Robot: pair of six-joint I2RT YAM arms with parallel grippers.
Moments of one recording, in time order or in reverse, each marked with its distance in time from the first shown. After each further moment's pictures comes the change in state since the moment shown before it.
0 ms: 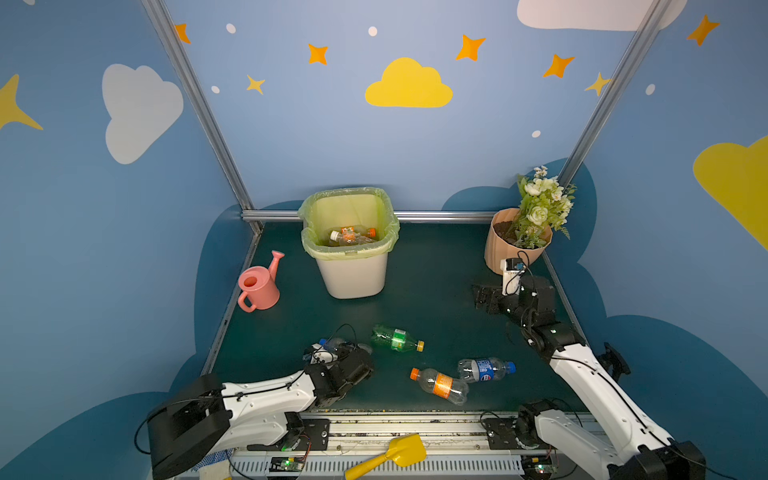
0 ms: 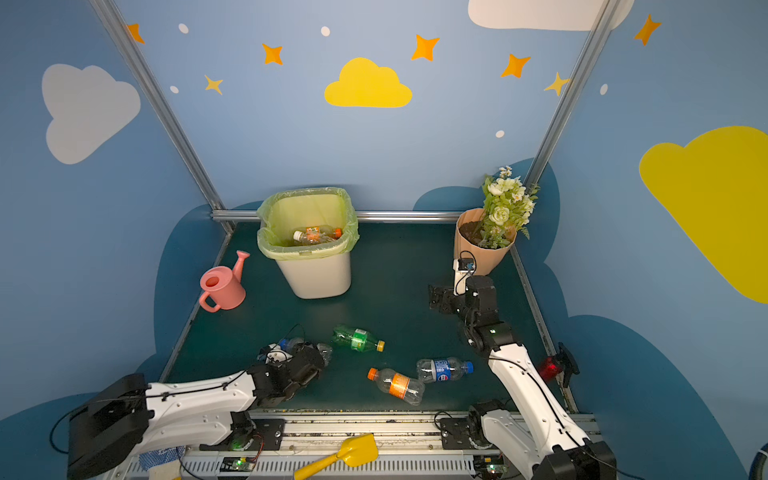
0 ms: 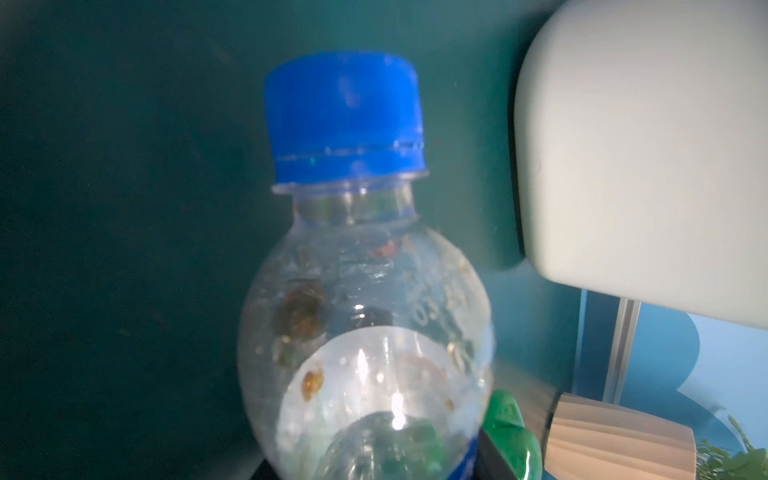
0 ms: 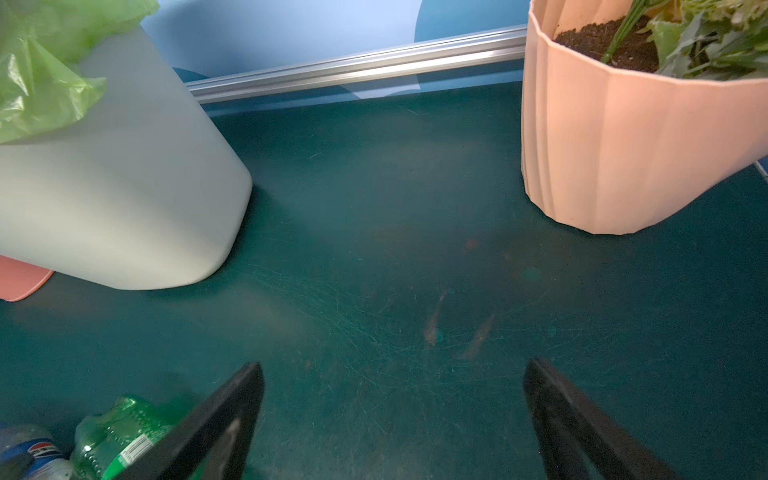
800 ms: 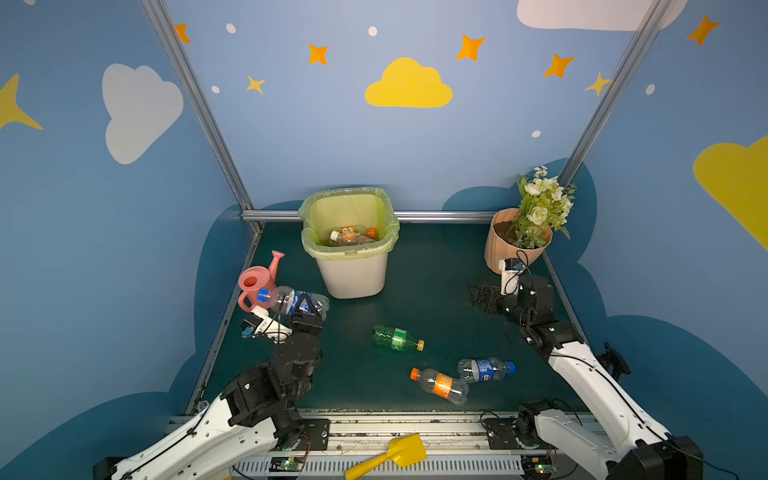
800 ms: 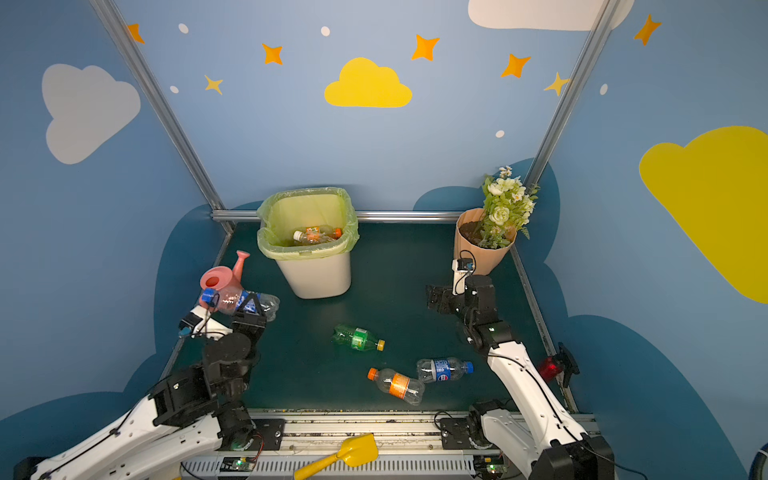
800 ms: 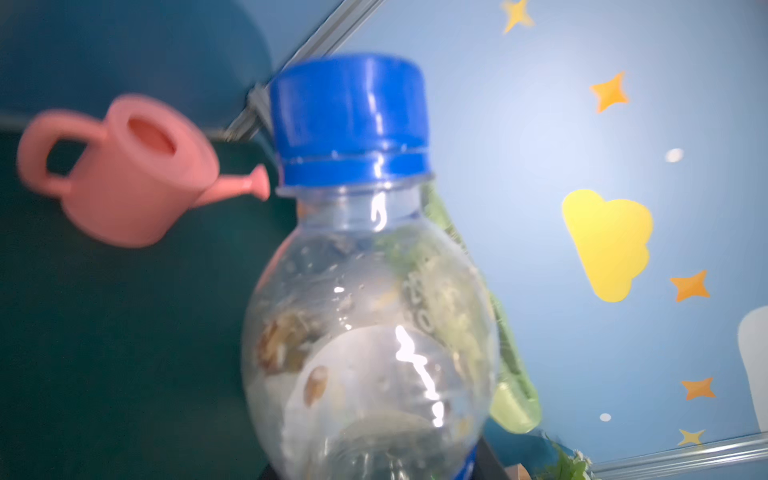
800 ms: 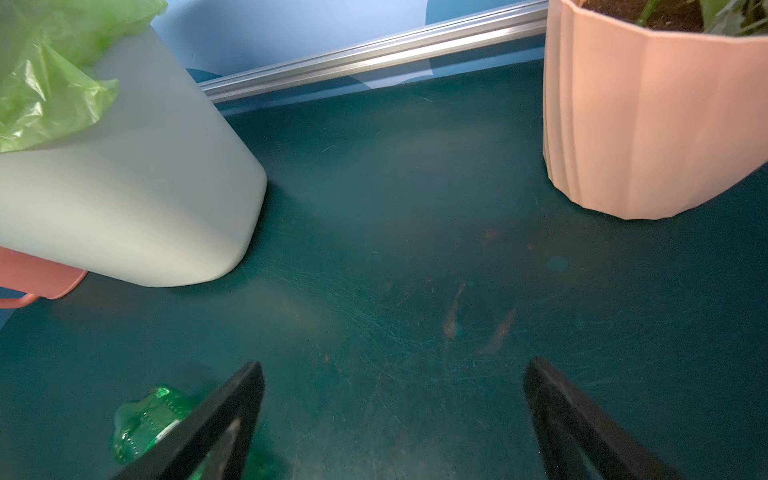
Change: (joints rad) left arm 0.070 -0.538 0.395 -0.159 -0.482 0.987; right arm -0.003 0.024 0.000 0.005 -0.057 0.051
